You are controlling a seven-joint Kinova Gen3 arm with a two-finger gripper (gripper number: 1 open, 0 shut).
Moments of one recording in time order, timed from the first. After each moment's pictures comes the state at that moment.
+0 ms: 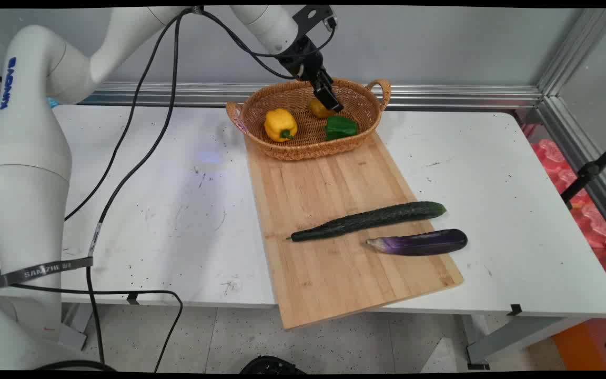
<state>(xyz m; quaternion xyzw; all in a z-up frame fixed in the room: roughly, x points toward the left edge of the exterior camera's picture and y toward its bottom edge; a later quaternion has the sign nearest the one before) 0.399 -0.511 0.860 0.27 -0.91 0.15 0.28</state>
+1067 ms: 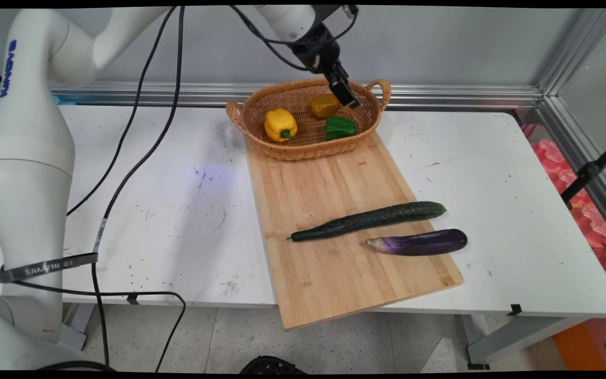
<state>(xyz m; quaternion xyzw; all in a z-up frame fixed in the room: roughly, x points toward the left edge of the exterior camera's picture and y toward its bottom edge) 0.353 -0.487 0.904 0.26 -0.91 0.14 0.27</state>
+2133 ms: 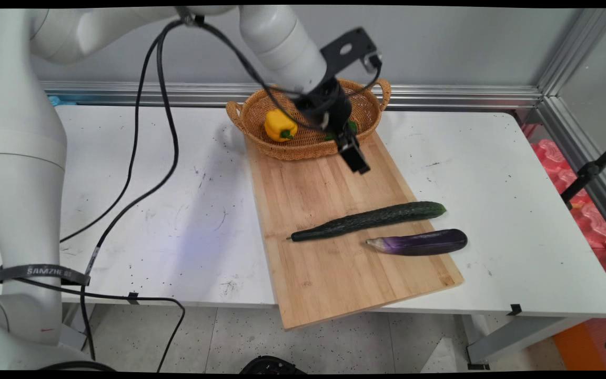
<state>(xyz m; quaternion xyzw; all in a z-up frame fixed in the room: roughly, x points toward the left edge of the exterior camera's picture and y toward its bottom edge) 0.279 -0.348 0.899 0.28 -0.92 0.09 0.25</state>
